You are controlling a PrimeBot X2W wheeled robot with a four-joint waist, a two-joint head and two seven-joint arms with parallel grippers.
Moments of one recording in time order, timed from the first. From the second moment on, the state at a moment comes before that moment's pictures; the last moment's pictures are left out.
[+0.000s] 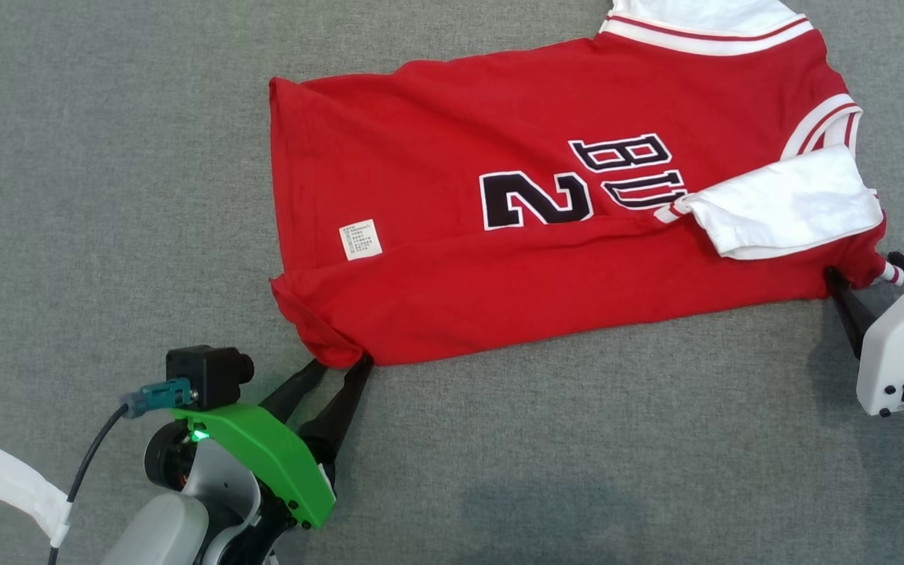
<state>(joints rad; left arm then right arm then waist) -0.20 0.34 -0.48 0.03 -0.85 -0.02 0.23 -0.20 -0.42 -0.05 -0.04 0.28 0.13 0.55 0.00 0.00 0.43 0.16</state>
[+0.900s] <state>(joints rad) 0.06 0.43 -0.46 -0.13 -1.04 -0.05 0.28 0.03 -0.55 -0.05 -0.11 0.57 0.13 0.68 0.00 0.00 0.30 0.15</state>
